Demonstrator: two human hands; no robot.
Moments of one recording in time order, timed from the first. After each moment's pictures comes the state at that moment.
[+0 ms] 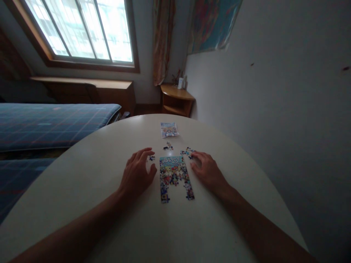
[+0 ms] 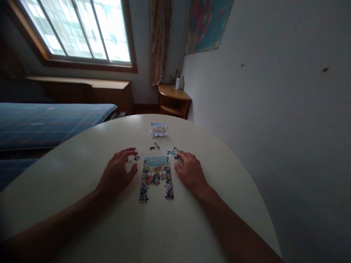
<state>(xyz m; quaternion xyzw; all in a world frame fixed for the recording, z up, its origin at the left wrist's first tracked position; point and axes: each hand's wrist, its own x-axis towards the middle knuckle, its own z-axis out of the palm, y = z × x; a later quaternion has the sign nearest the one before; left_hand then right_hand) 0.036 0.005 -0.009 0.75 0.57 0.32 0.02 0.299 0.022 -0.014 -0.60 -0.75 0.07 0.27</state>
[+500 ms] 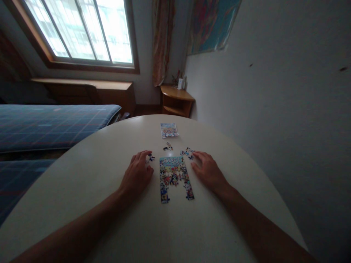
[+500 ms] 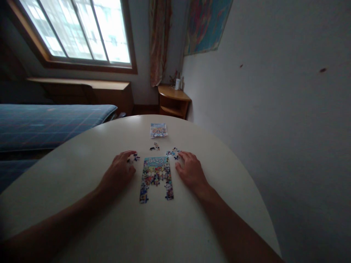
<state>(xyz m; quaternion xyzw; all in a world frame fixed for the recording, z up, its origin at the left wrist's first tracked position) 0.031 0.014 -0.018 0.74 0.61 0.29 0.08 0.303 0.026 -0.018 -0.60 -0.75 0.06 0.28</state>
